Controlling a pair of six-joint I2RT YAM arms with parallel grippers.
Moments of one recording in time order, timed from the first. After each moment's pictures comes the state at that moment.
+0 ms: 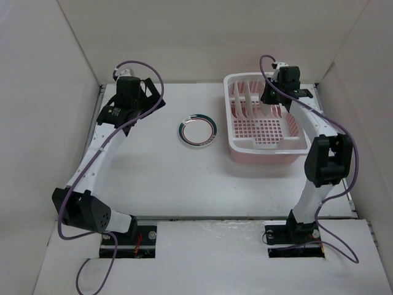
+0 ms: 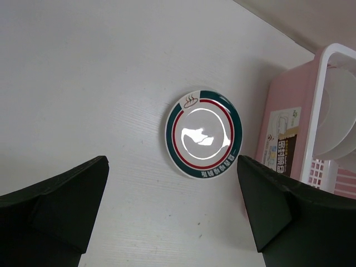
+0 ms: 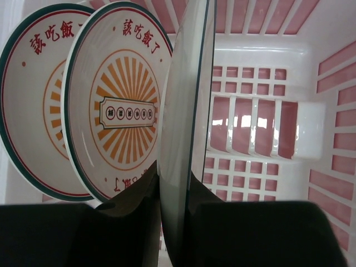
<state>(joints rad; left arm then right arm) -0.25 1.39 1.45 -0.66 -0.13 -0.64 0.08 1.86 1.63 -0.41 -0.11 0.12</state>
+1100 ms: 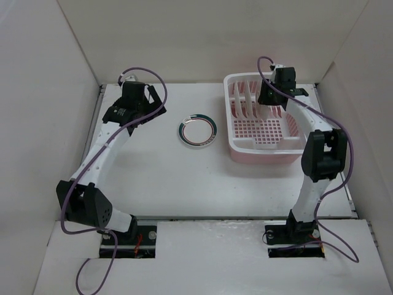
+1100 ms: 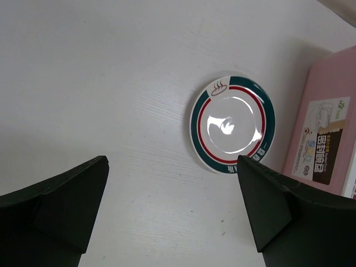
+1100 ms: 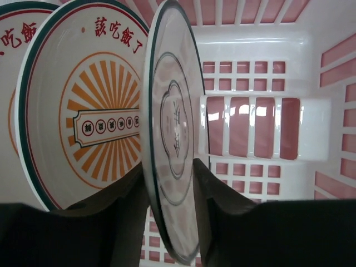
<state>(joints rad) -0.25 1.42 1.39 -0.66 -0.16 -0.60 0.09 1.94 1.67 -0.41 -0.07 0.15</state>
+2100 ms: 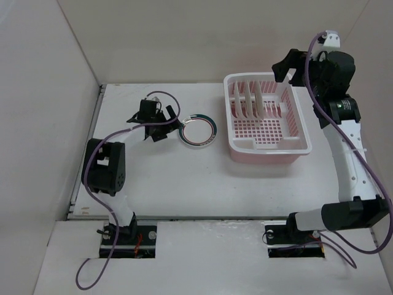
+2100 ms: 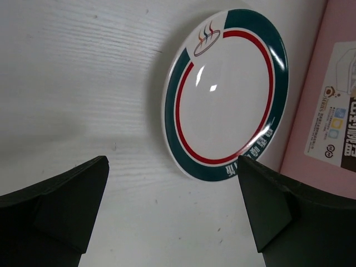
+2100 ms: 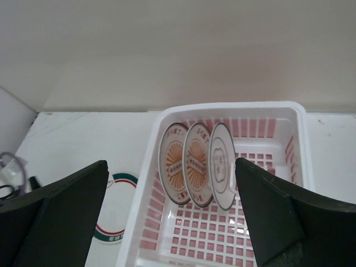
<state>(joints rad) -0.21 1.73 1.14 -0.21 0.23 -0.64 0.06 1.38 1.65 -0.38 -0.13 0.23</state>
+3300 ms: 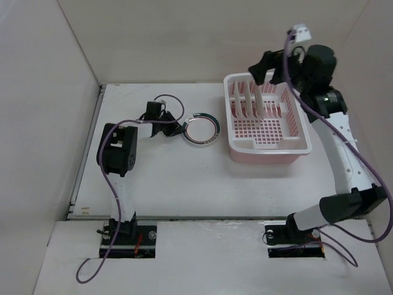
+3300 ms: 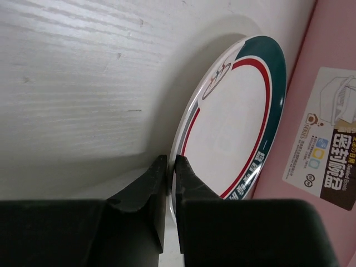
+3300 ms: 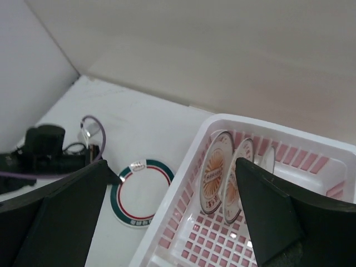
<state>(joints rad) -0.19 2.08 1.24 0.07 0.48 -0.80 0.16 1.44 1.76 -0.39 -0.32 0.15</state>
